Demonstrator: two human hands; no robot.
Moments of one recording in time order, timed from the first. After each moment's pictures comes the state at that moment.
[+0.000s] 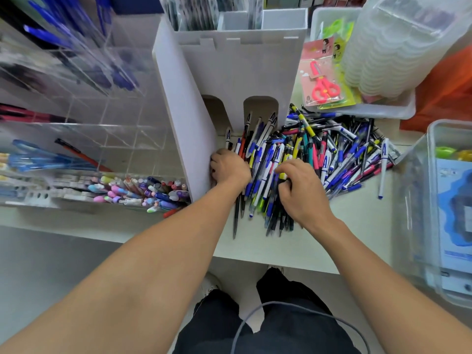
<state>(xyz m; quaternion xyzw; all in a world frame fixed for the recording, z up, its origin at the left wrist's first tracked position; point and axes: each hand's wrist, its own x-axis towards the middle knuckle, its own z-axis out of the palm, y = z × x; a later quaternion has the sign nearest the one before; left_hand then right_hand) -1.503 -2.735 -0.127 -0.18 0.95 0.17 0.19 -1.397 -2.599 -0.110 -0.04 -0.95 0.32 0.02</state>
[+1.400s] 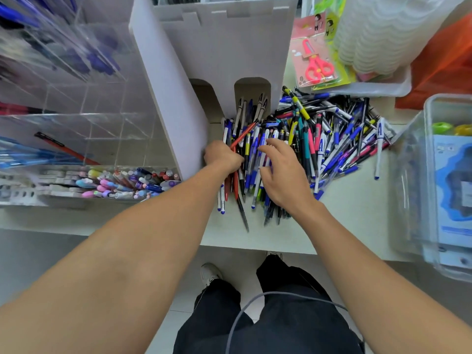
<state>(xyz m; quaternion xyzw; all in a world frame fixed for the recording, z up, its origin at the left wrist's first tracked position) -1.505 -2.749 -0.118 -0.17 0.92 0.25 0.25 -1.404 -2.623 -0.112 -0.06 -0.94 0.35 -0.02</state>
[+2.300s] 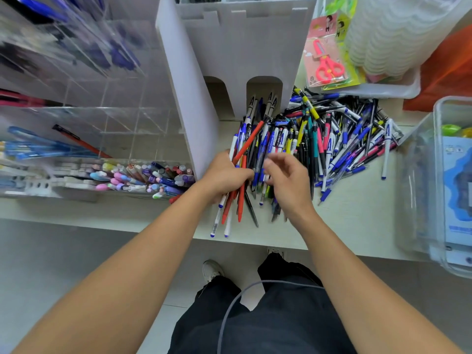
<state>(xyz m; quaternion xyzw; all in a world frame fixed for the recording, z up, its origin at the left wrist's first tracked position) -1.455 -2.787 -0.077 -0.10 0.84 0.42 0.32 -1.383 -2.657 -0.096 -0.25 -0.71 0.66 0.00</state>
